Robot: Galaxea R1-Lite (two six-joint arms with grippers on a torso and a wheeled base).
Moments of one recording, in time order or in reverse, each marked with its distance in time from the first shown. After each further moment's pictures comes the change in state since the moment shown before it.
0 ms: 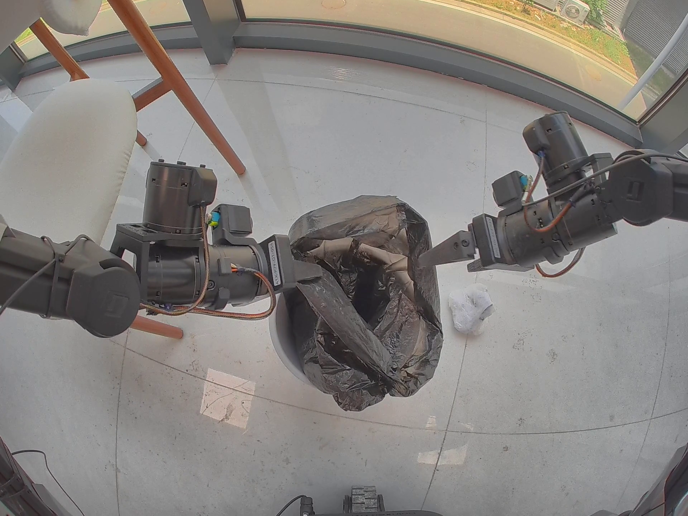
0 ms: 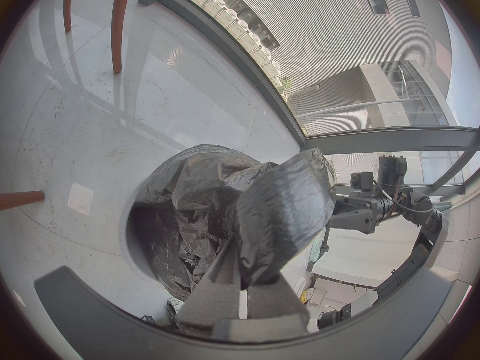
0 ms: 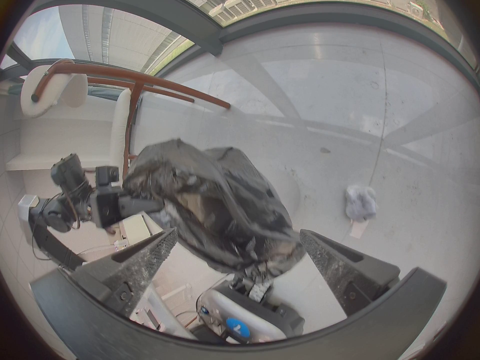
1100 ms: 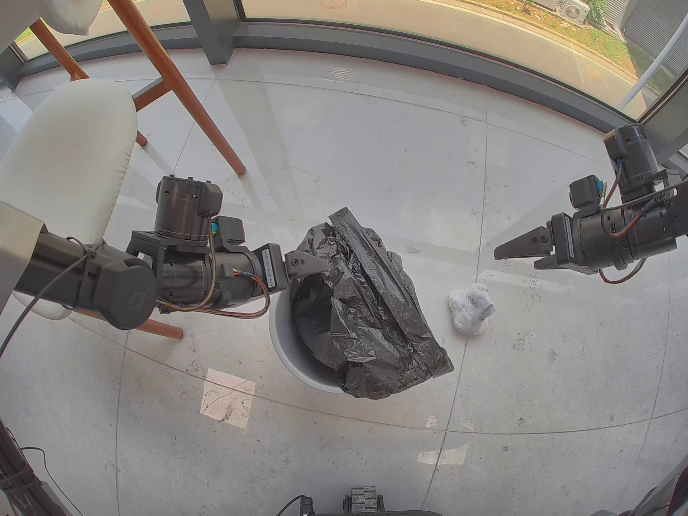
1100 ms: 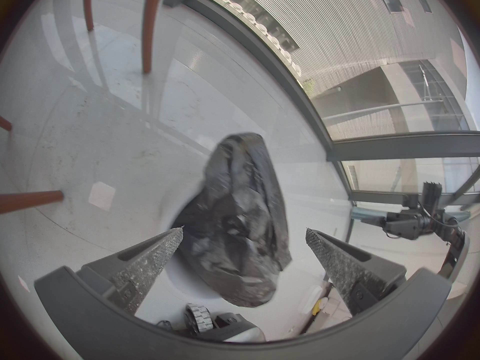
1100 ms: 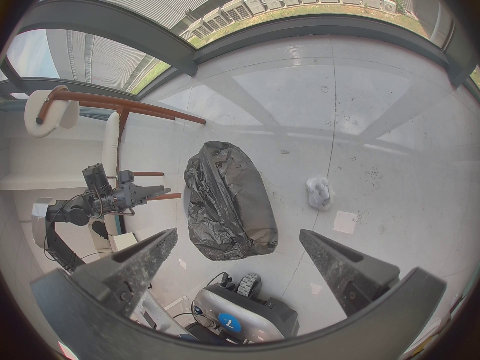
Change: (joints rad) left arm 0.032 0.083 -0.024 0.003 0.064 0.002; right arm -0.146 -0.200 0.227 -0.064 0.007 -0.002
